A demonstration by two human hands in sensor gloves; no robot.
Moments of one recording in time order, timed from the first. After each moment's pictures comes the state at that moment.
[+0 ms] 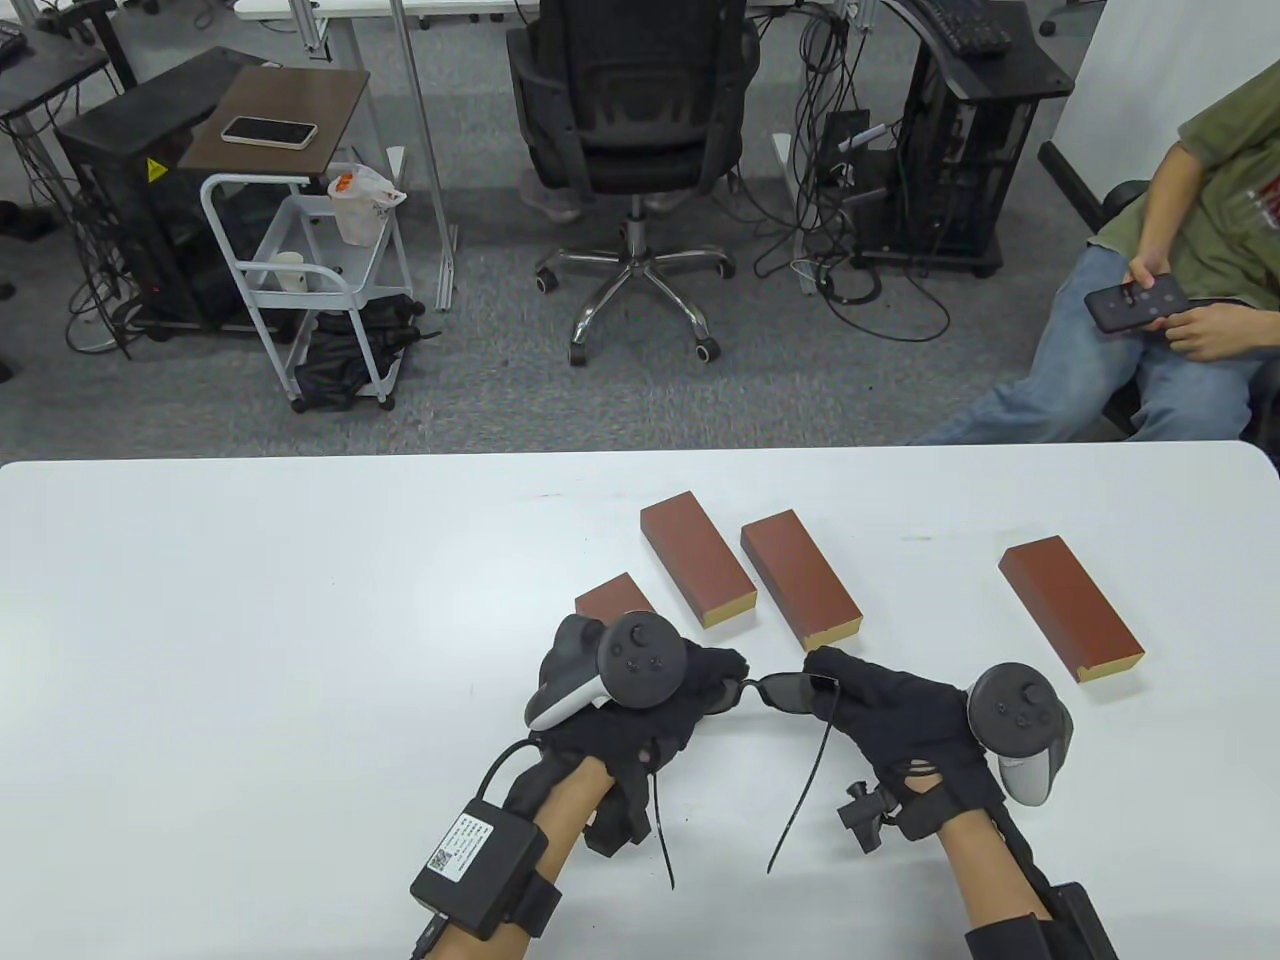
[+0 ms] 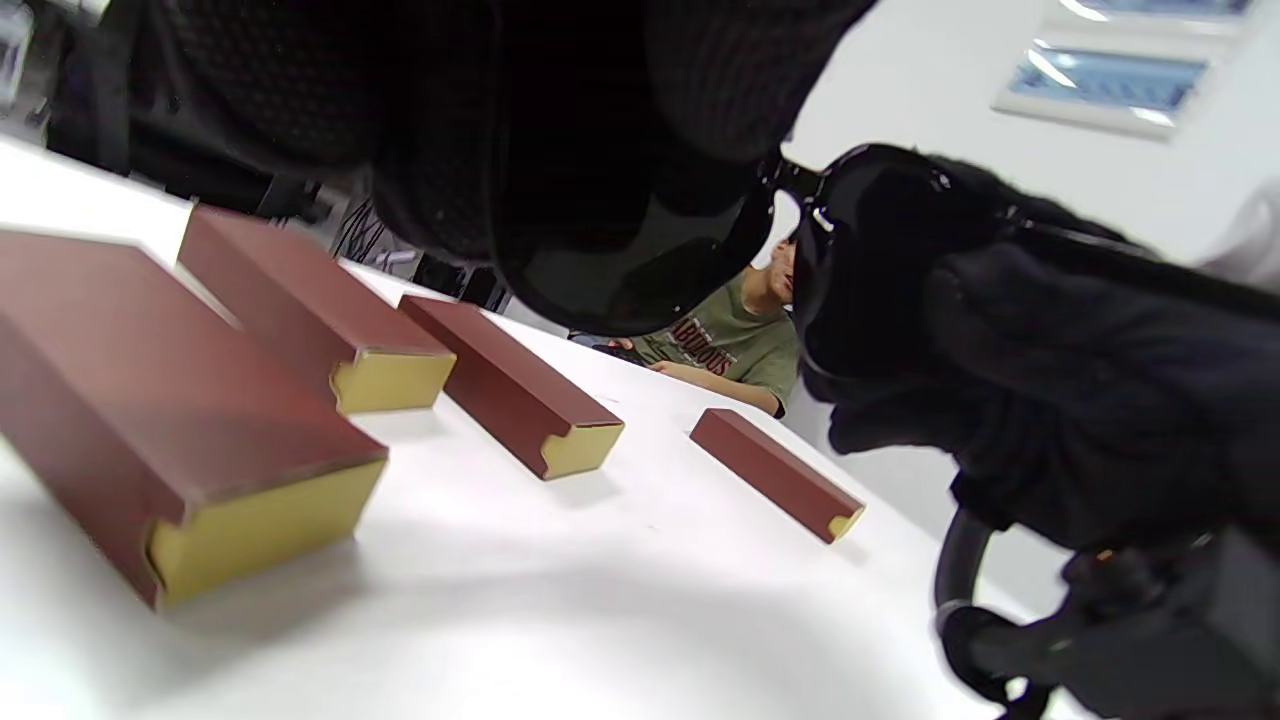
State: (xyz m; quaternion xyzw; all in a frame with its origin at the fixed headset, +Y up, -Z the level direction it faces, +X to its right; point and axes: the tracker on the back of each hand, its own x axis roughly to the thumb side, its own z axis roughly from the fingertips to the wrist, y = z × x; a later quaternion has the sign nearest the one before) left_hand -0.056 -0.657 -0.348 -0.12 -0.25 0.26 0.92; right_hand 0.227 -0.692 -0.326 0.13 -0.11 0.83 0.54
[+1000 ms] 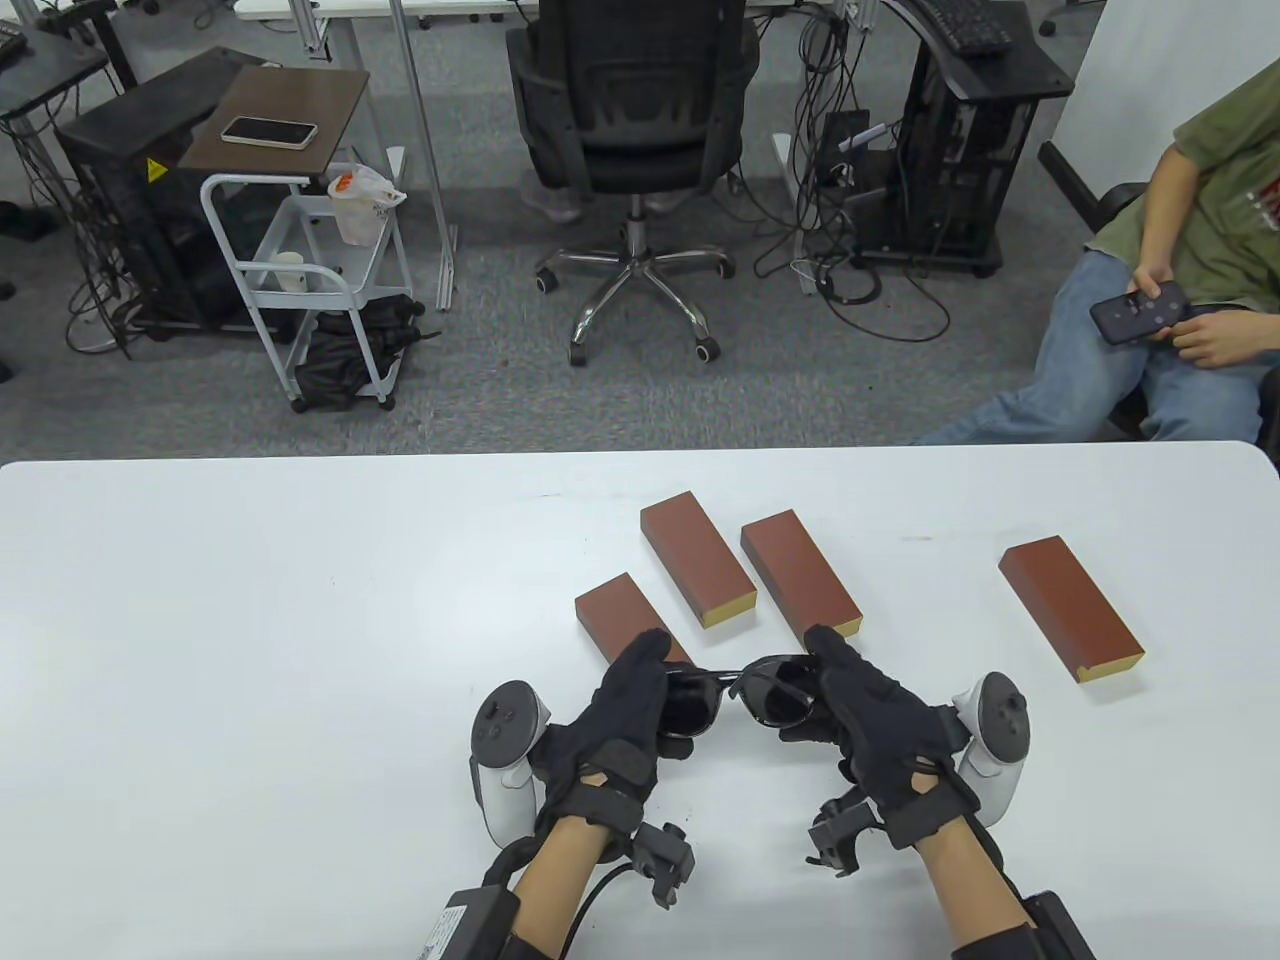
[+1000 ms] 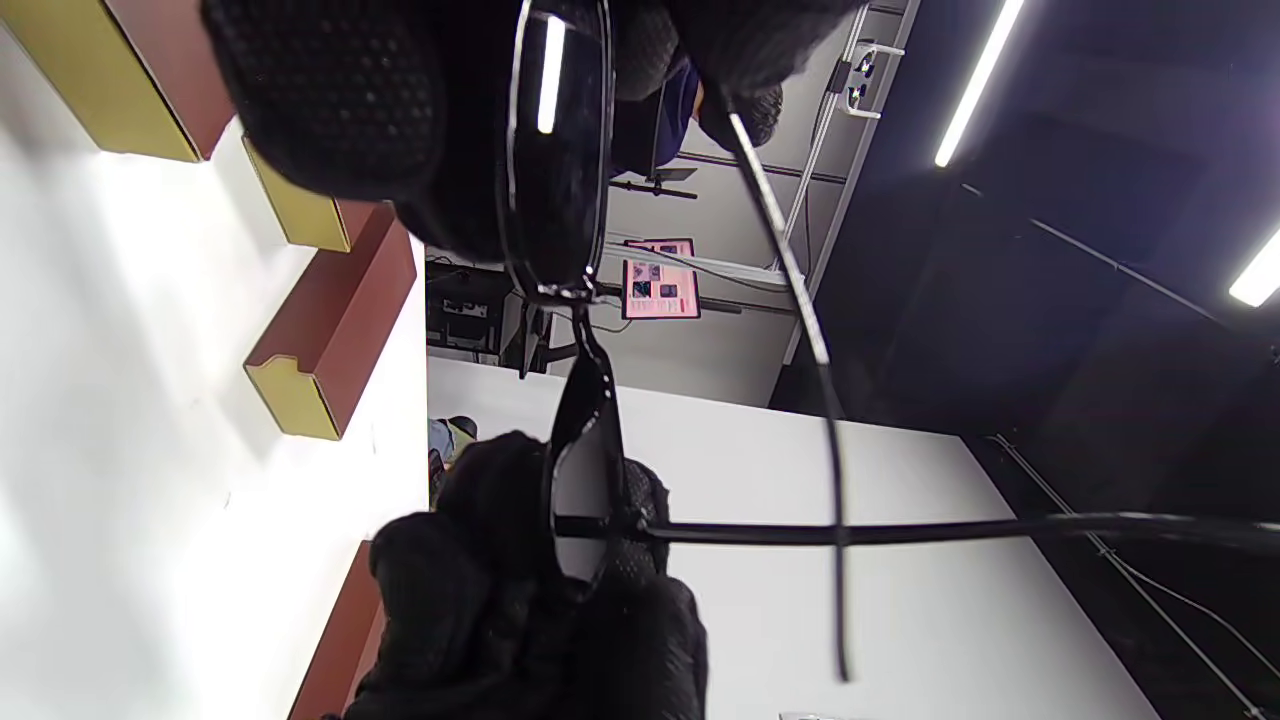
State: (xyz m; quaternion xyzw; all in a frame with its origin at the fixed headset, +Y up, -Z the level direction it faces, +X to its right) left_hand -0.089 -0.717 -0.308 -0.12 -0.06 0.74 0.66; right_hand 0.203 -0.716 -0.322 0.11 0.01 0.62 0.78
